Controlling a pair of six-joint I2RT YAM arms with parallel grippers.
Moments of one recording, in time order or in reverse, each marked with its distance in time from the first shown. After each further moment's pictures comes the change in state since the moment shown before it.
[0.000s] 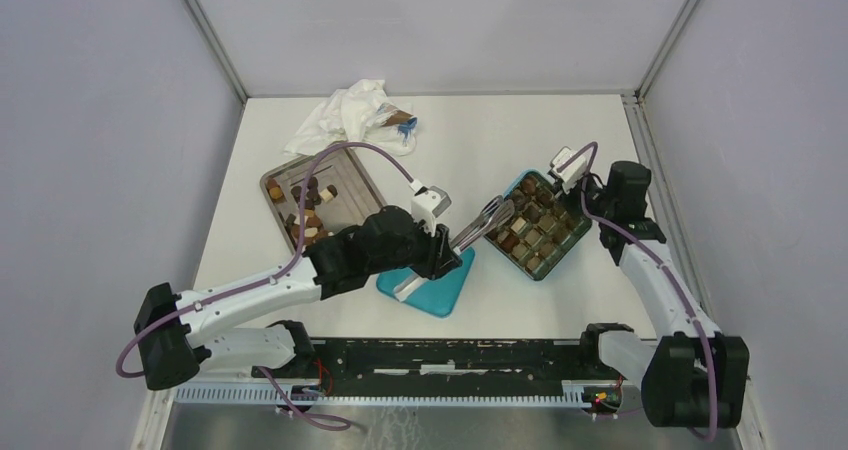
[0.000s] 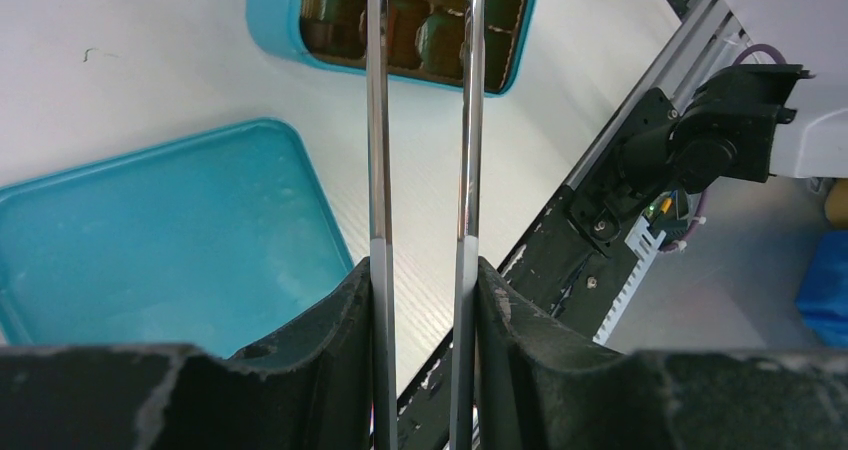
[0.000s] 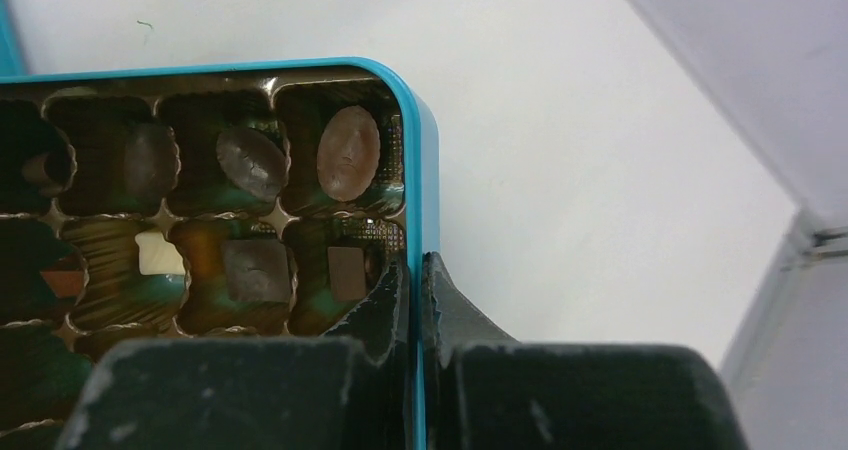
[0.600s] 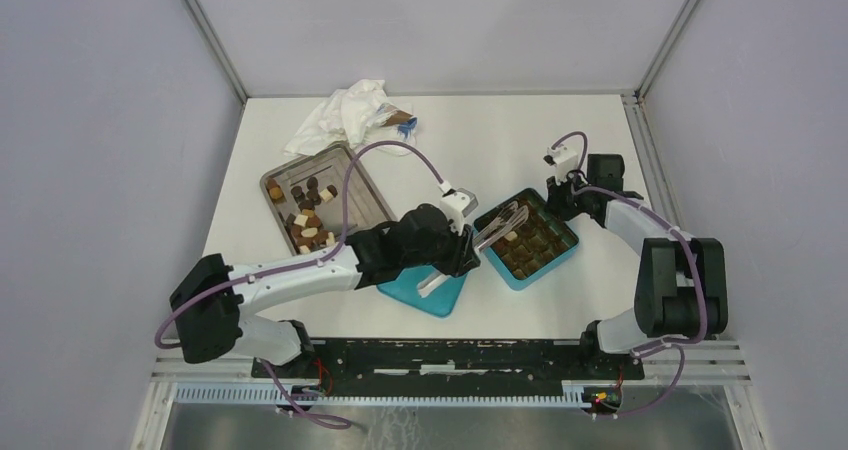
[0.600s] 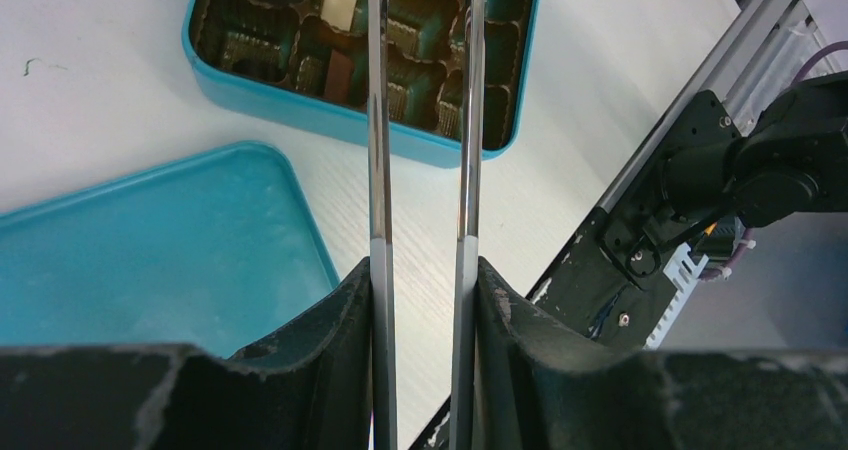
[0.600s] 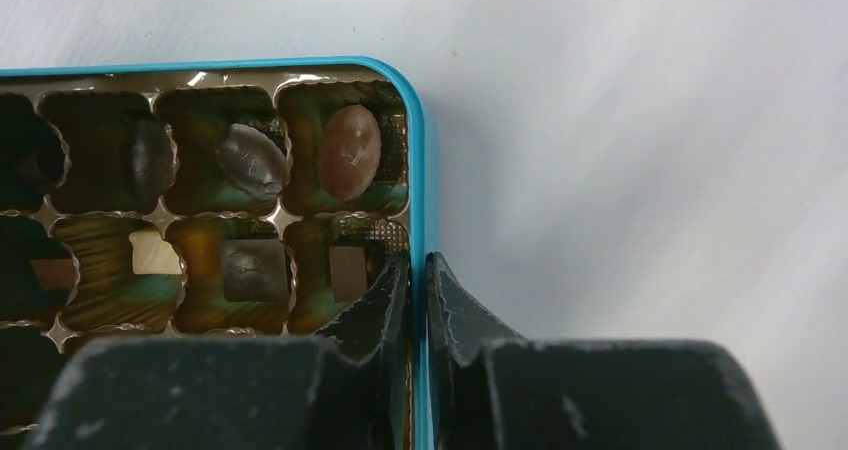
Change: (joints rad) left arm -0.027 0.216 0.042 0.110 -0.022 0.002; right arm 0.001 0.449 0.143 -0.113 0.109 0.285
